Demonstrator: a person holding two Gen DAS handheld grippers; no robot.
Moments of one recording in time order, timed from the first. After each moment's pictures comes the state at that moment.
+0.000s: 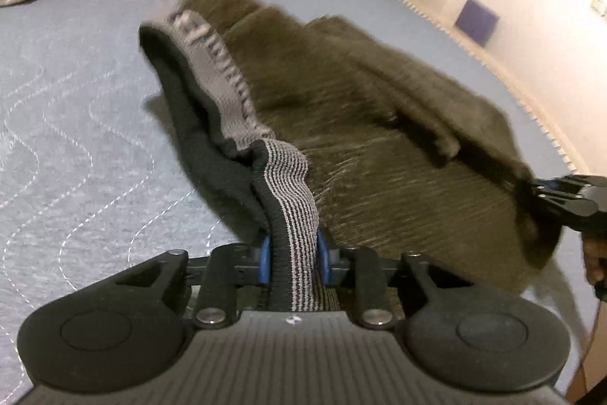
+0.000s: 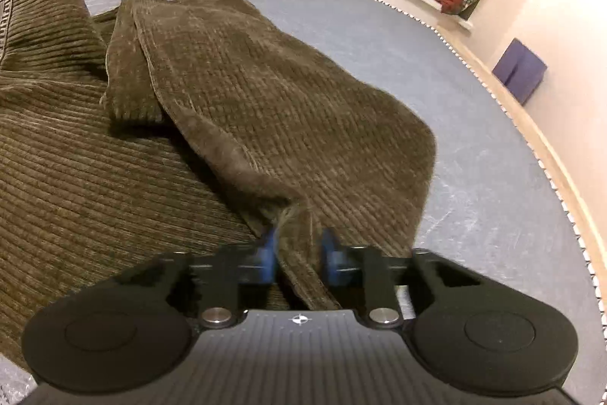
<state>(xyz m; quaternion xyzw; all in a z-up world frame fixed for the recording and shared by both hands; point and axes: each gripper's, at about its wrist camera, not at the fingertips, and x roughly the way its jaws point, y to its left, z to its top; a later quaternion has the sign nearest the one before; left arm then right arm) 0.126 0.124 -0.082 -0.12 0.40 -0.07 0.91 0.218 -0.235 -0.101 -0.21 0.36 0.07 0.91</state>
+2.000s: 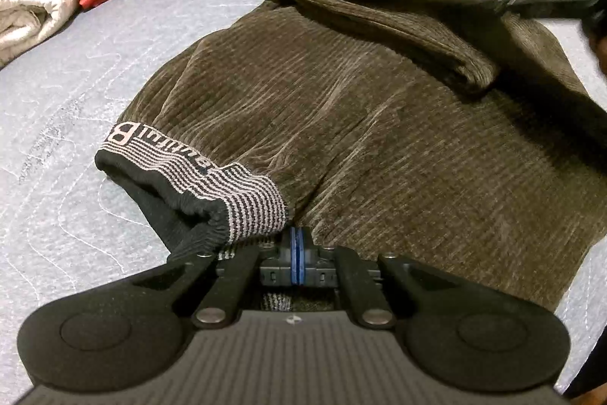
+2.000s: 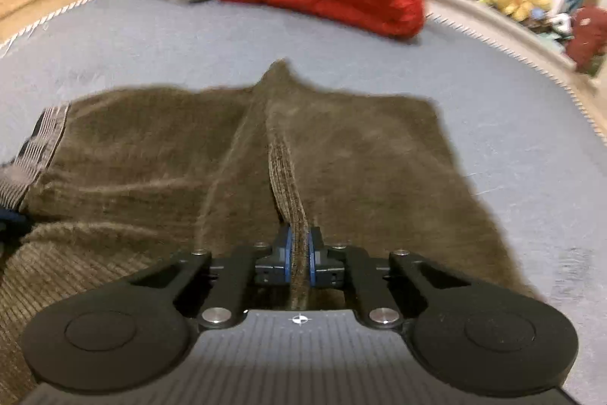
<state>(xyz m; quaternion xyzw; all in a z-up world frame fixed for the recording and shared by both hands) 0.028 0.167 -0.091 0.06 0.47 -0.03 0.88 0.182 -0.087 -0.058 -0.17 0.33 0.27 0.89</state>
